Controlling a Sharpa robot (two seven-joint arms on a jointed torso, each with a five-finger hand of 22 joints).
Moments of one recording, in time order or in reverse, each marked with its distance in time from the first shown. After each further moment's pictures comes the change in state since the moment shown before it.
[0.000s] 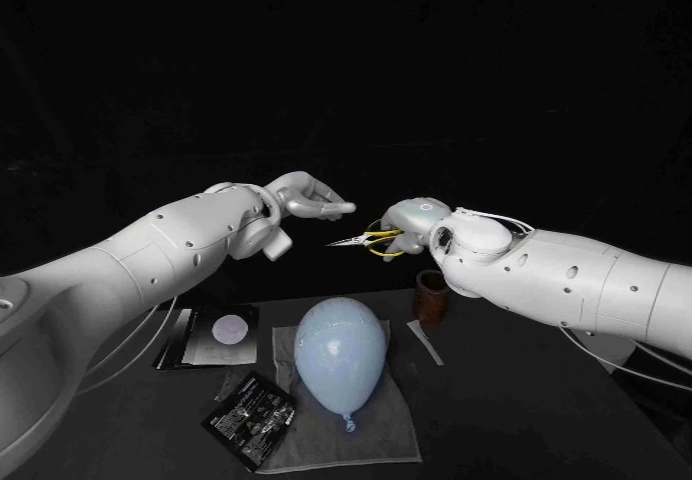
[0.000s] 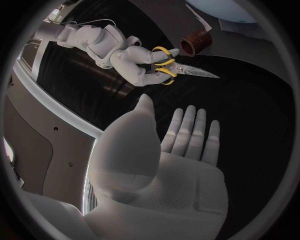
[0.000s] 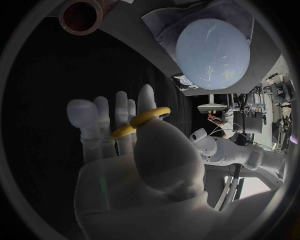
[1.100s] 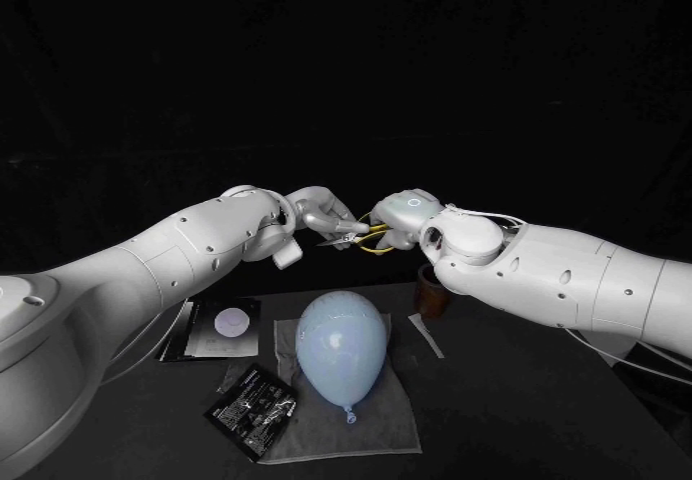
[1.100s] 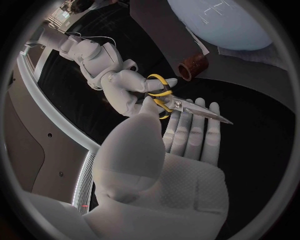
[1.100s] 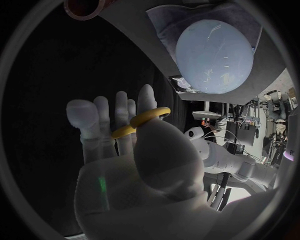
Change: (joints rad) left arm -0.024 0.027 -0.013 -0.003 -0.057 0.130 -0.034; left_hand 0.073 0.084 -0.068 -0.009 0.000 0.116 0.014 0.022 0.017 0.158 -0.051 -0.004 0.000 0.201 -0.066 0.077 0.071 0.087 0.348 -0.002 0.077 0.022; right arm -0.001 0.021 0.000 0.035 -0.132 -0.023 -0.019; right_hand 0.000 0.000 0.000 0.000 0.000 0.003 -0.004 -0.004 -0.001 0.003 -0.003 -0.008 -0.001 0.007 0.000 -0.004 0.001 -0.008 0.003 -0.003 0.000 0.002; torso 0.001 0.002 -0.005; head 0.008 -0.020
